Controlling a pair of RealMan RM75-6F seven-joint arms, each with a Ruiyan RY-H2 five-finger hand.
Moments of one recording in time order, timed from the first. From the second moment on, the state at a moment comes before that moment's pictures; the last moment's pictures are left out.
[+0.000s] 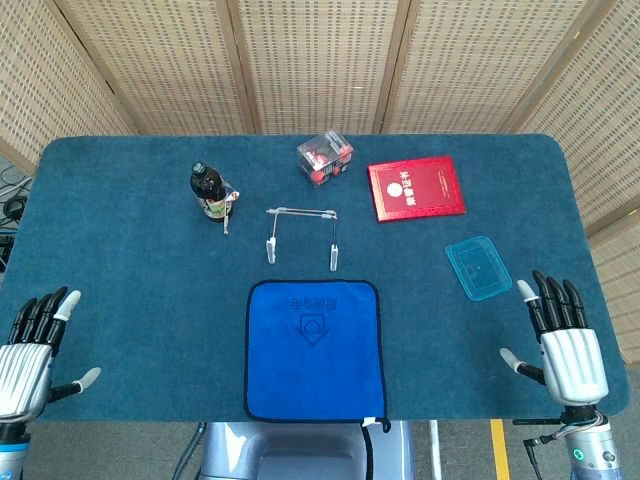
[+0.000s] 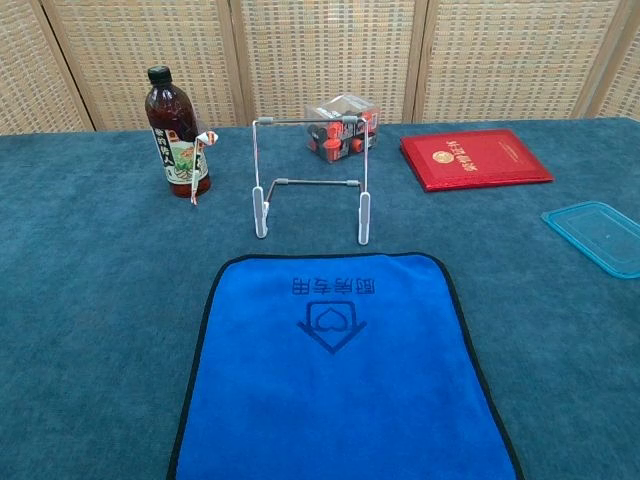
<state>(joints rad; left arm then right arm) -0.01 -1.12 0.03 -1.84 1.61 1.59 0.22 0.17 -1.24 -0.04 -1.61 -1.58 1.72 -0.19</state>
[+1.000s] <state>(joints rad) -0.05 -1.17 -0.02 -1.78 1.59 1.55 0.21 0.46 -1.52 -0.05 -1.05 -1.96 1.46 -0.09</state>
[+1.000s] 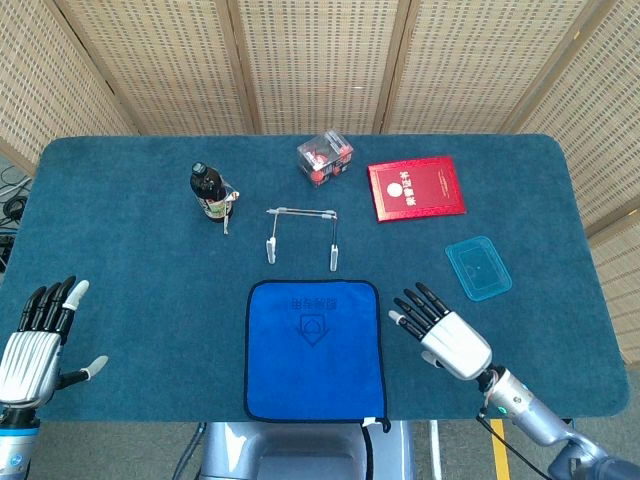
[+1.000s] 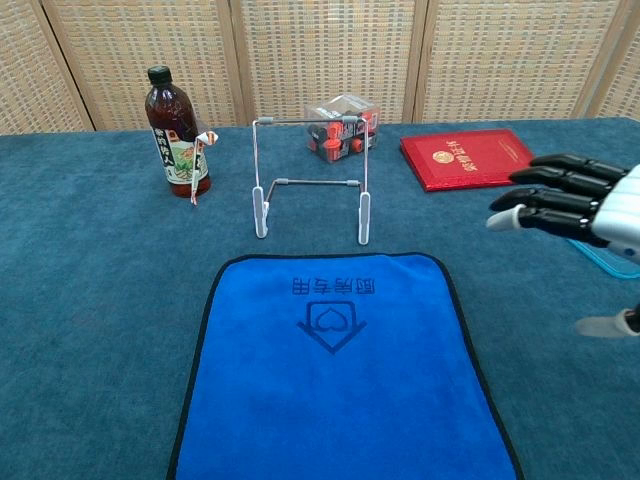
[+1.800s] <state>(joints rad) -0.07 -1.19 -0.03 -1.78 1.54 1.51 0.25 0.66 -1.77 -0.11 -0.65 -2.03 1.40 -0.05</state>
